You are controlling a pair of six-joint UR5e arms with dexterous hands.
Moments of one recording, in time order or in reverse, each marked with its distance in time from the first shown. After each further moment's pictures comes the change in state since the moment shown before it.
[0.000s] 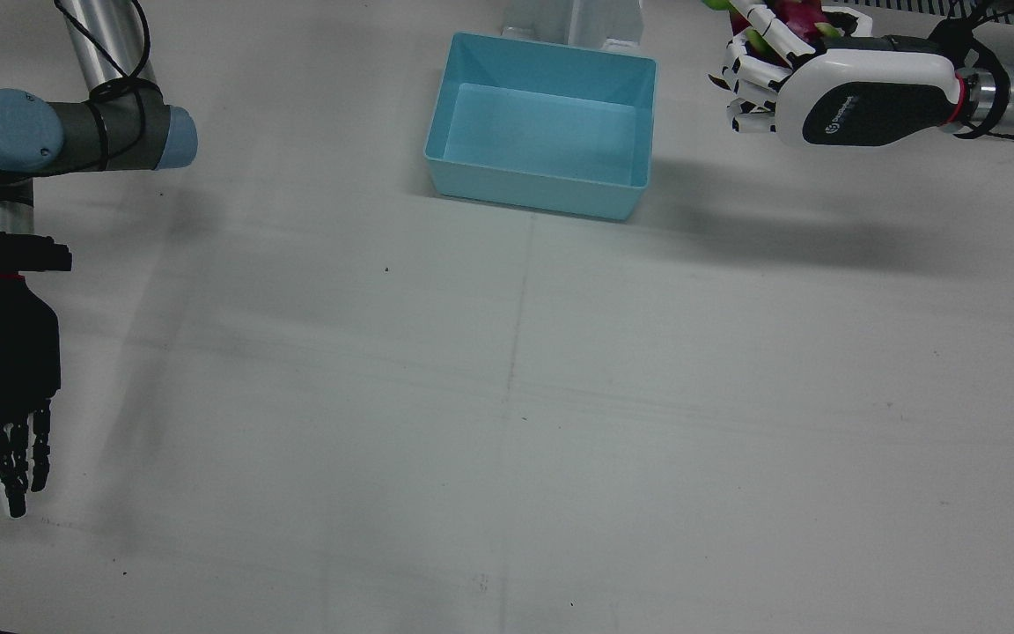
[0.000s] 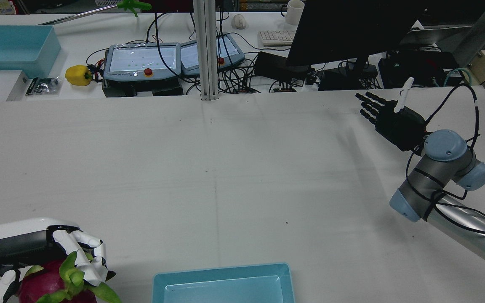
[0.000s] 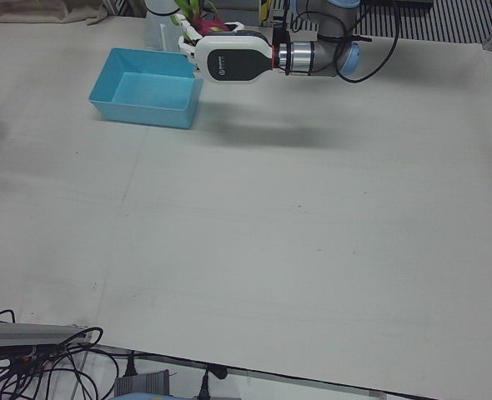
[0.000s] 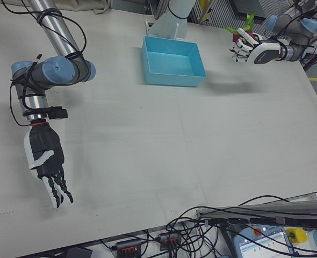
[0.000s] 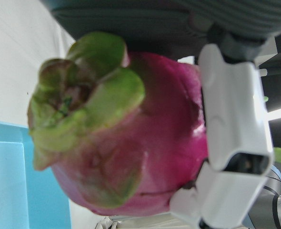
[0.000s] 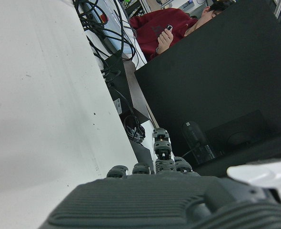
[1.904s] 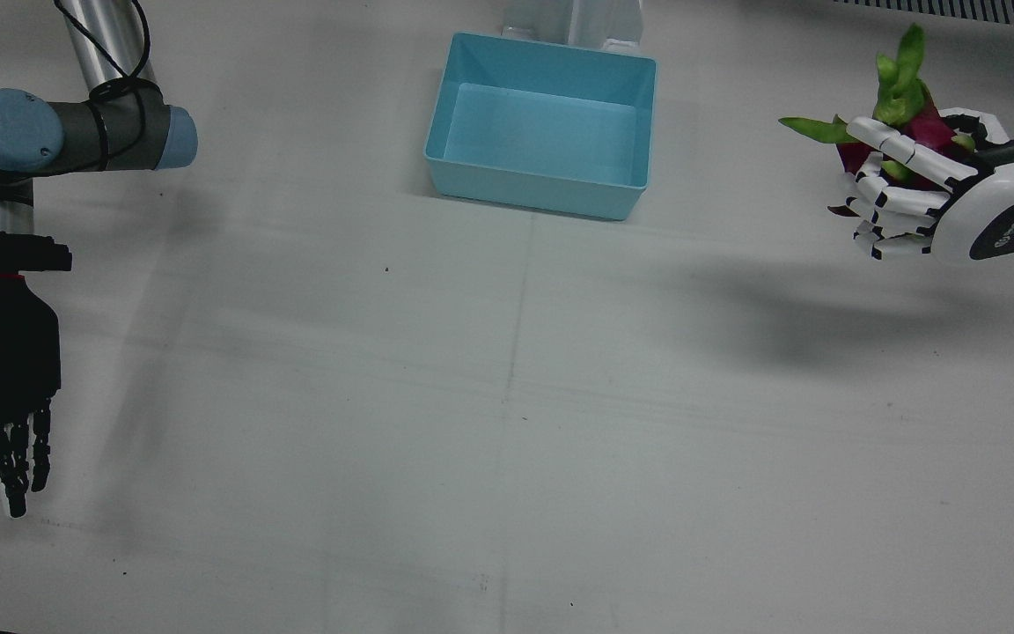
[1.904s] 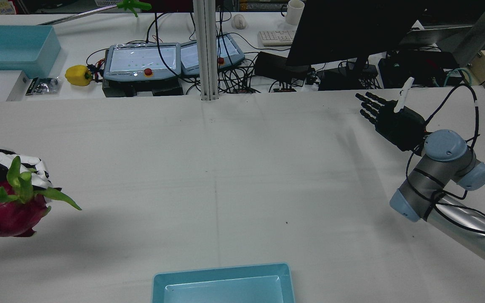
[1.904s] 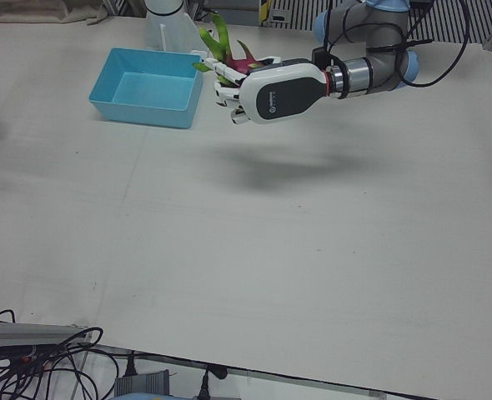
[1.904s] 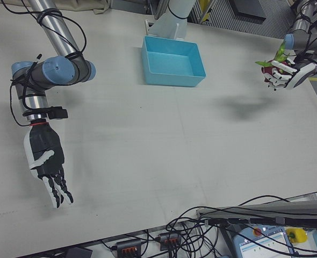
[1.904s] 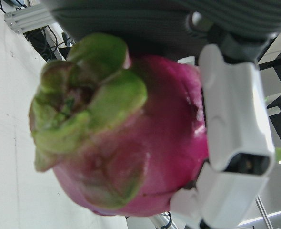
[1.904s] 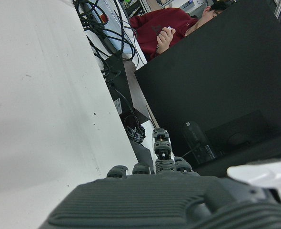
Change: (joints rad) left arm -0.324 -0.018 0.128 -0.035 0.048 -0.055; right arm 0.000 0.000 0.000 0.000 0.000 0.000
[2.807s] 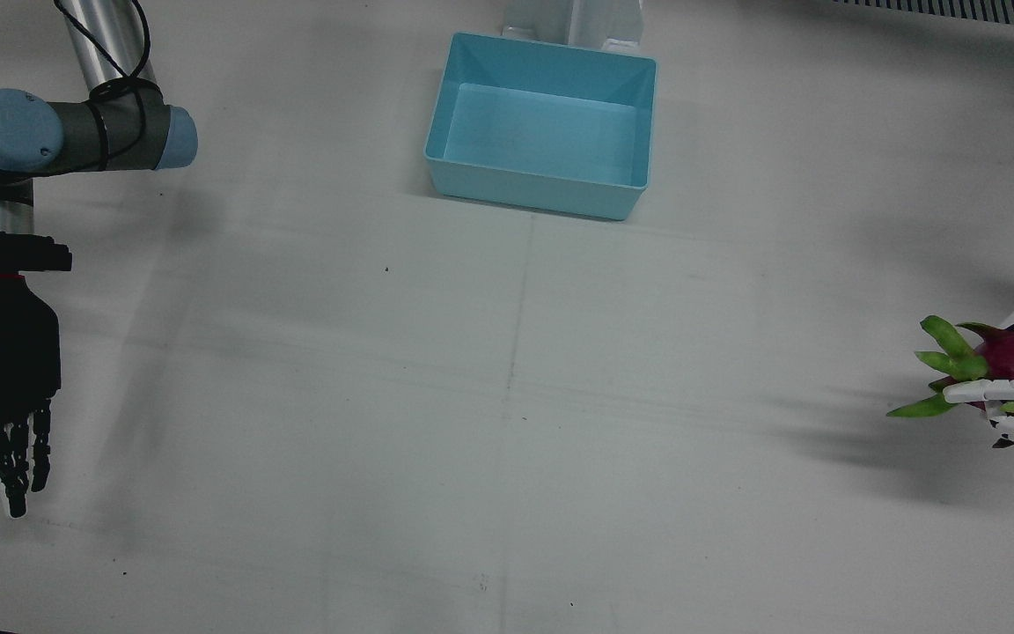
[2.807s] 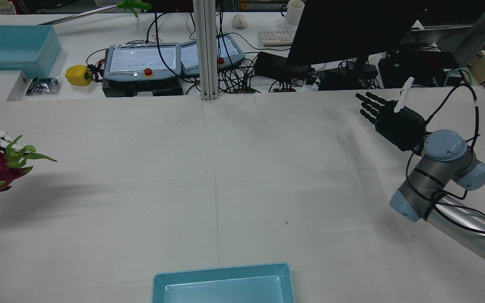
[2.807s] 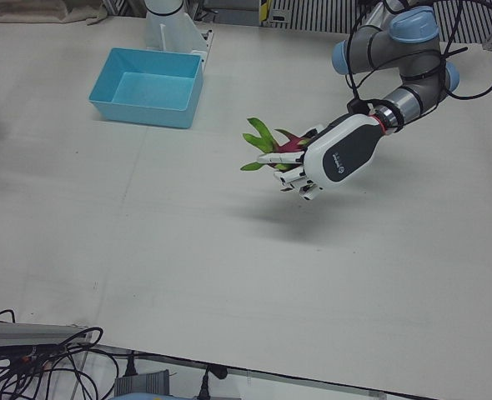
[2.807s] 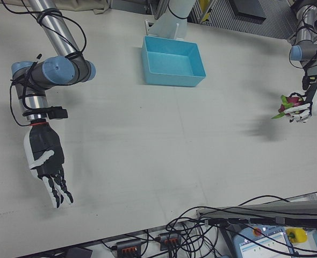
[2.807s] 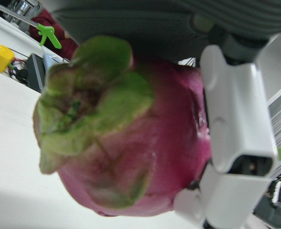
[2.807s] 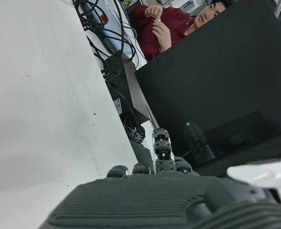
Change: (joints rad) left arm -0.159 -0.073 0.215 0.201 -0.062 0.358; right arm 0.000 0.000 0.000 0.000 0.001 0.000
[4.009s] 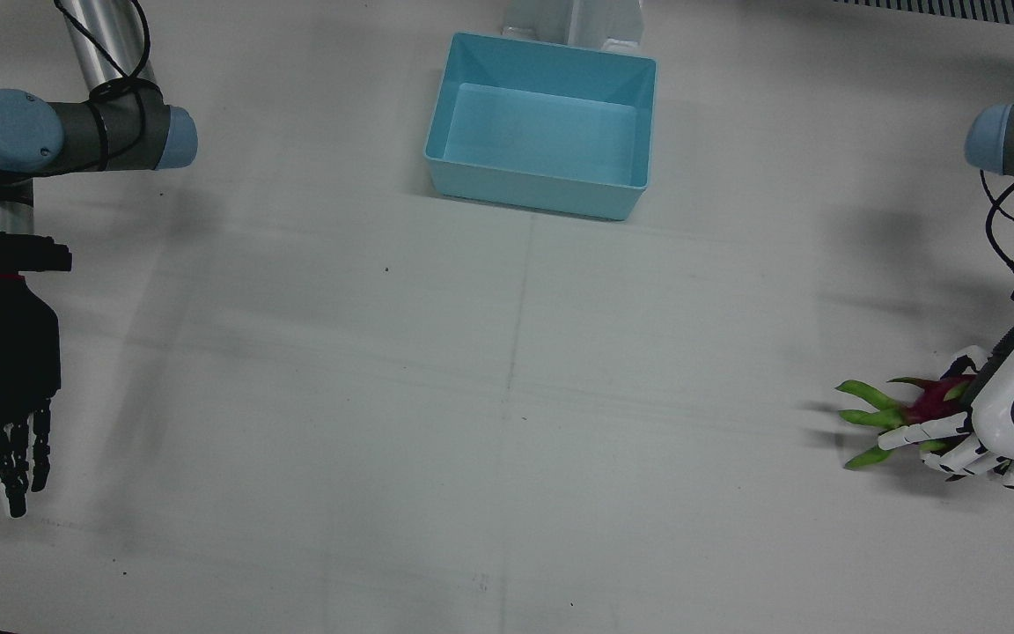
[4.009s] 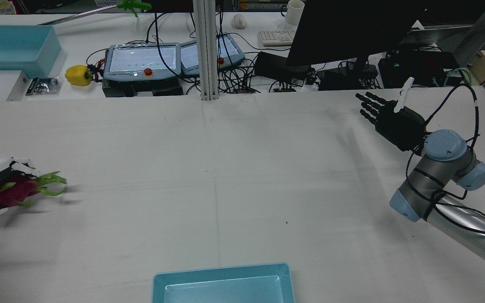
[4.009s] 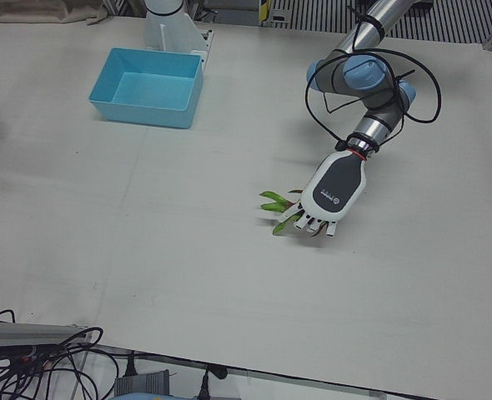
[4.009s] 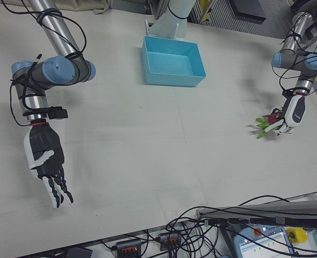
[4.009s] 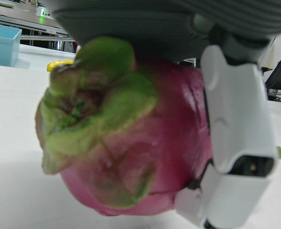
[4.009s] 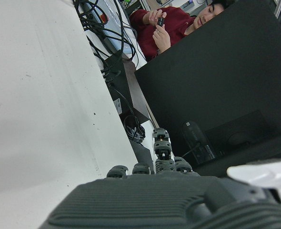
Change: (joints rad) left arm 0.207 -0.085 0.117 0.361 -0.305 0.677; right arm 0.000 0.000 0.000 0.000 0.000 0.000
